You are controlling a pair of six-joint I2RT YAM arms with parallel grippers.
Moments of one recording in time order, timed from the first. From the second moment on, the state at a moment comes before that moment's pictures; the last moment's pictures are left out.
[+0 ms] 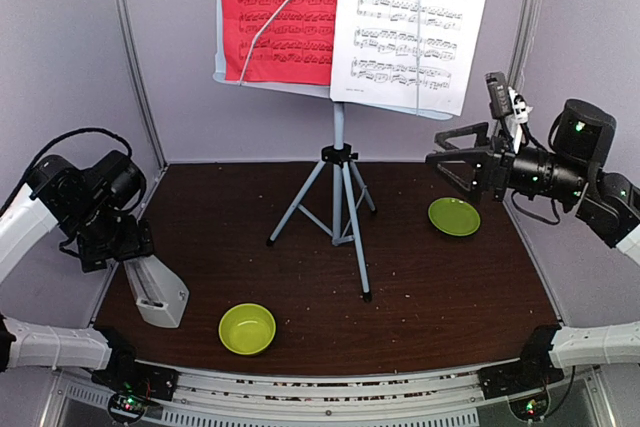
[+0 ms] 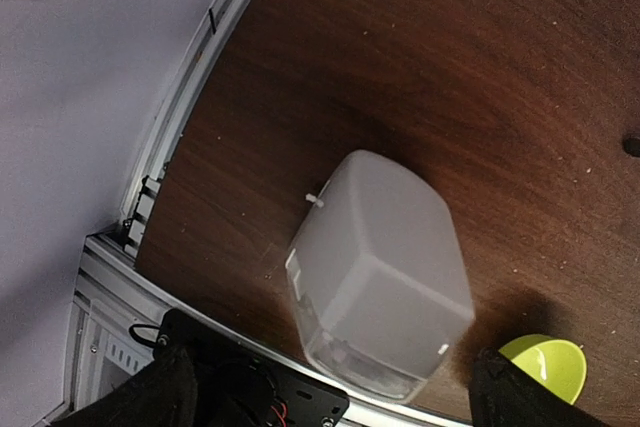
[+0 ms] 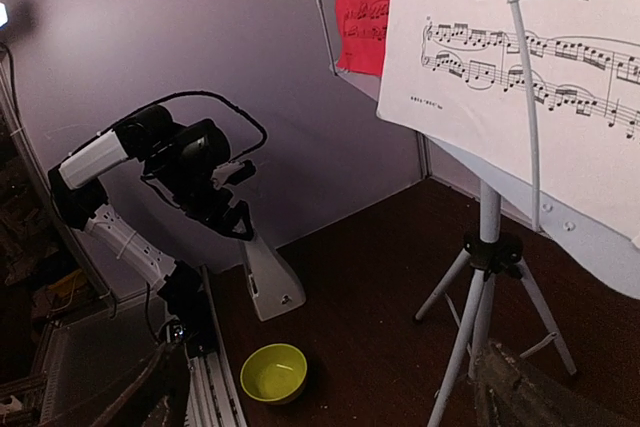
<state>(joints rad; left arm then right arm) -0.52 1.02 1.19 -1.51 -0.35 -0.94 0.73 0.88 1.12 -0.26 -0.43 0.20</state>
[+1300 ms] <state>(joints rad) -0.41 1.30 1.33 -1.20 -0.16 -0.60 0.76 1.02 1.10 -0.17 -0.38 0.35</state>
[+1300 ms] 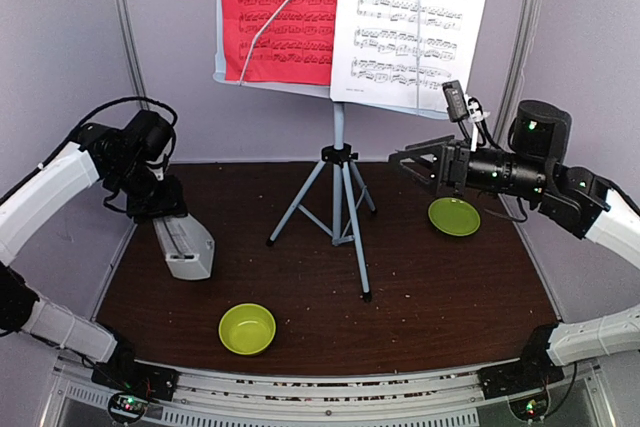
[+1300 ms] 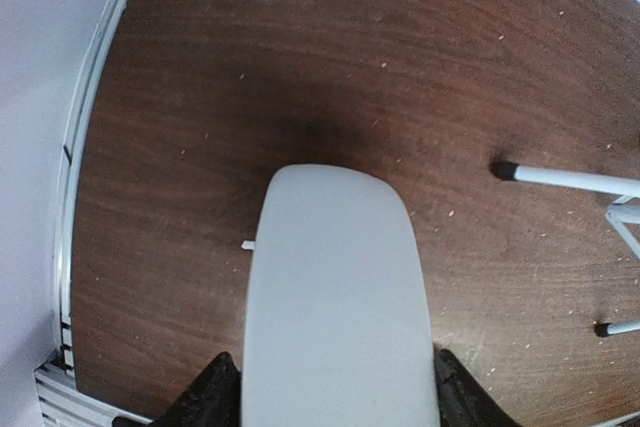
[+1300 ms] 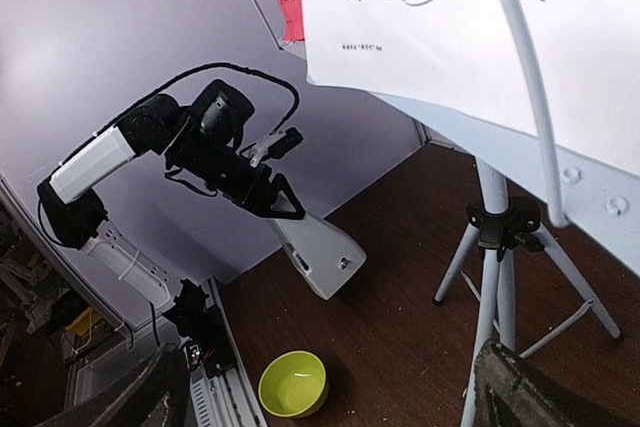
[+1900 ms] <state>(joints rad) -0.80 1.60 1.58 -1.07 -0.17 -0.83 0.76 1.03 1.19 -0.16 -0.28 0.52</state>
